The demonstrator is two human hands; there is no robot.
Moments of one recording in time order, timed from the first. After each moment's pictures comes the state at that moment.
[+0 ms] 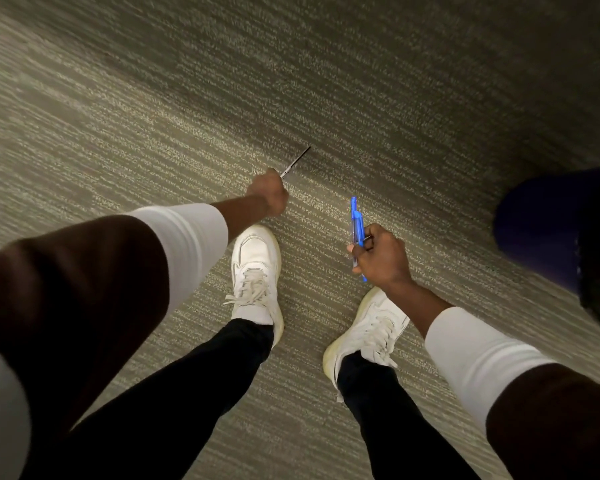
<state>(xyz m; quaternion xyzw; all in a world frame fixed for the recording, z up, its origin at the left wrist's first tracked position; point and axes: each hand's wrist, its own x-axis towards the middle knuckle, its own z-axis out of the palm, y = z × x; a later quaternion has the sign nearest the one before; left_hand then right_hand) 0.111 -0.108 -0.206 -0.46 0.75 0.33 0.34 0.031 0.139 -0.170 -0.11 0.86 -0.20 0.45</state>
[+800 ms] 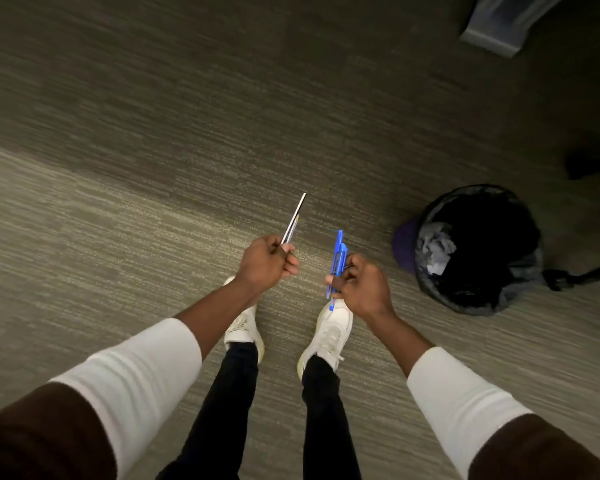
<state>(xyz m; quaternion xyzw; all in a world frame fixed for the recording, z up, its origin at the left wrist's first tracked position) 0.060 -0.021 0.099 -0.48 0.57 0.65 0.13 -0.031 0.168 0.094 -0.03 0.85 -0.32 0.41</state>
